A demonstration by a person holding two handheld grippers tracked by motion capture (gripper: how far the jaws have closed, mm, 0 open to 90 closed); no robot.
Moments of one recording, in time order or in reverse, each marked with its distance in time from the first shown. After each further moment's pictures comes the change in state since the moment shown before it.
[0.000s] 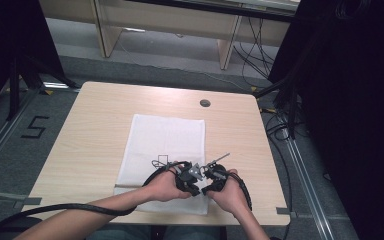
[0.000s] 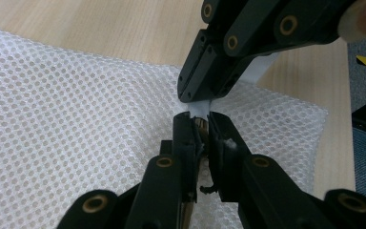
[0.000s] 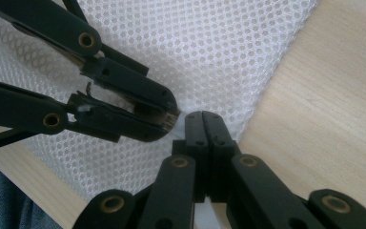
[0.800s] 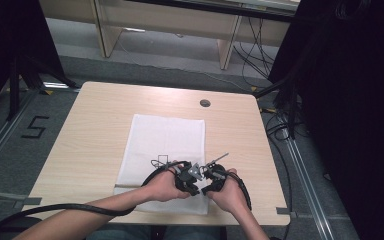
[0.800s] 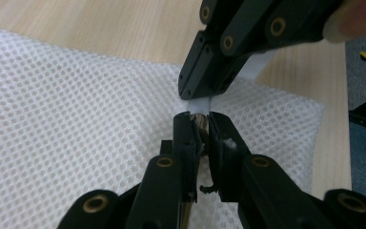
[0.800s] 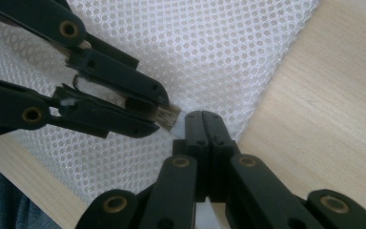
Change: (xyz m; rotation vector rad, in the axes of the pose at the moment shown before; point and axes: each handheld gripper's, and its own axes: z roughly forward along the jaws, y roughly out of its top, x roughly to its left) left arm 0.001 0.001 -0.007 -0.001 0.007 0.041; right arm 0.001 0.001 0.001 0.001 0.000 -0.005
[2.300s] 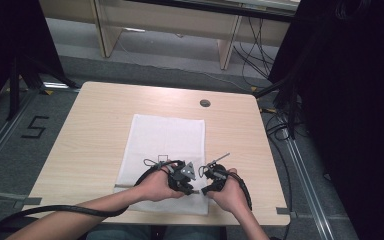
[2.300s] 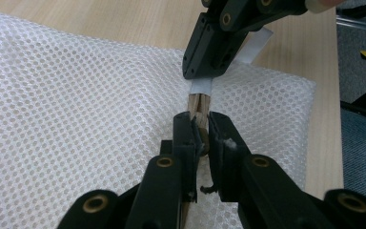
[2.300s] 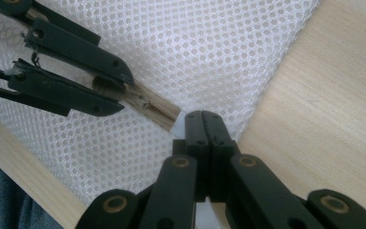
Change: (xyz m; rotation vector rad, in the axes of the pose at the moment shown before) left arm -0.001 -0.011 -0.013 -0.003 0.005 -0.020; right arm -0.003 -0.001 0.000 -0.012 0.016 -0.022
